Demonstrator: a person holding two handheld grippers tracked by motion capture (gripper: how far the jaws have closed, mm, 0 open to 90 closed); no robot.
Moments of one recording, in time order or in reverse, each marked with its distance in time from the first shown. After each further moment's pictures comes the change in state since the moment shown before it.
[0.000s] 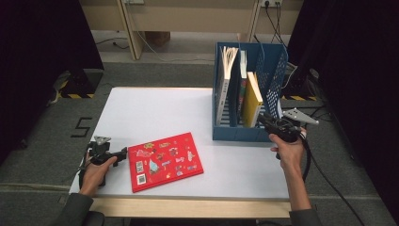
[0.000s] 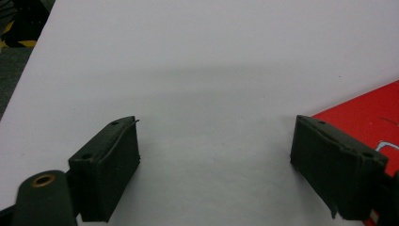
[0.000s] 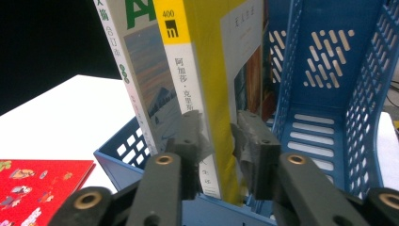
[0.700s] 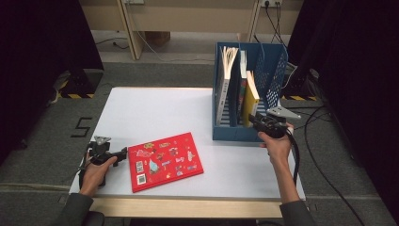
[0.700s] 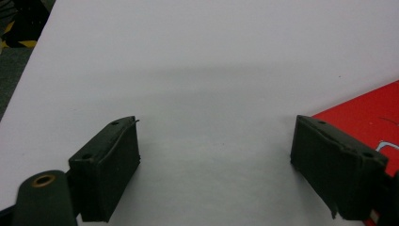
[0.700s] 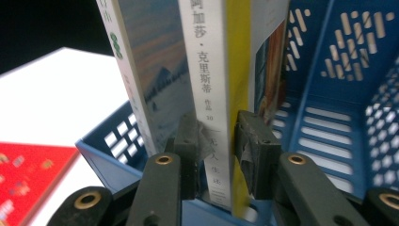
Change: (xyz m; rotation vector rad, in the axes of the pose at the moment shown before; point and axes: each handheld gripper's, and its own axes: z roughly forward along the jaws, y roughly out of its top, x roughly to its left) left arm 0.000 0.000 0.000 0.001 0.000 0.003; right arm 0.012 -0.004 0.036 0.075 -0.018 -0.062
